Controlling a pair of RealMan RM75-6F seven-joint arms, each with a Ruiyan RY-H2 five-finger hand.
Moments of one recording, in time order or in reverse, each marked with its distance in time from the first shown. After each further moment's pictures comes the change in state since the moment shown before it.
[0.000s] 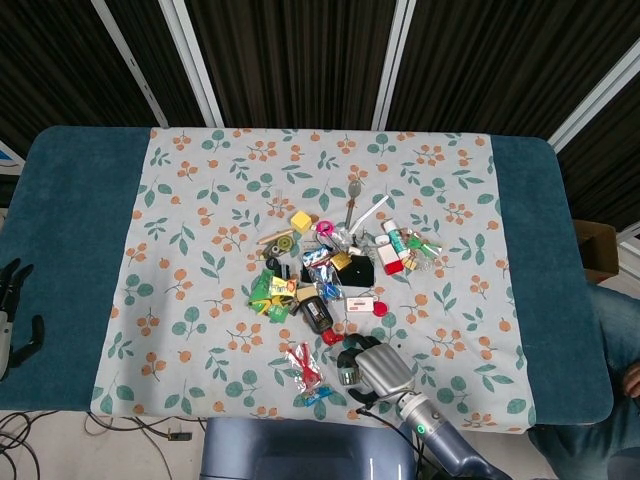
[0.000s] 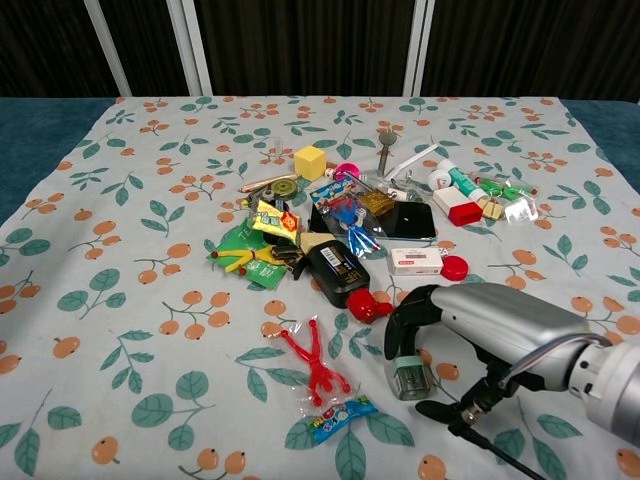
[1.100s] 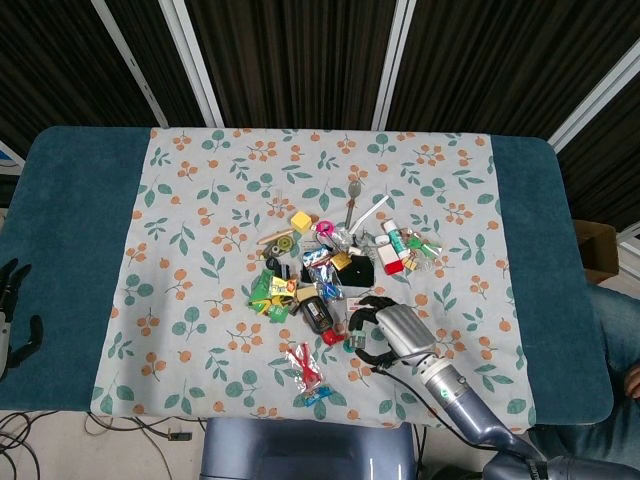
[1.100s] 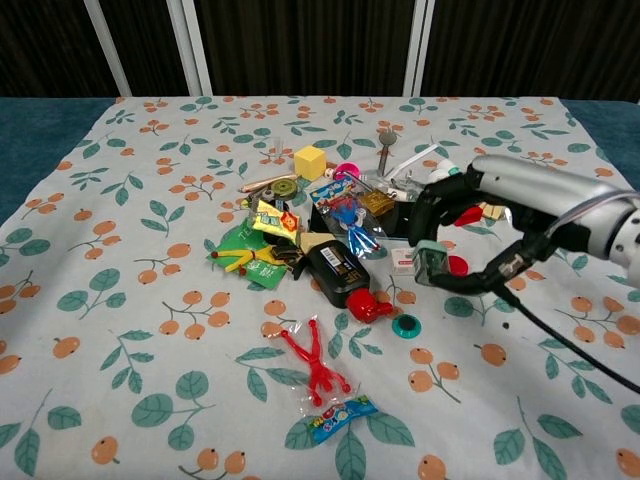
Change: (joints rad) left arm 0.004 -0.001 -0.001 -0.003 -0.001 0.005 -0.001; right arm 0.066 0.212 0.148 -0.134 0.011 0.002 0.317
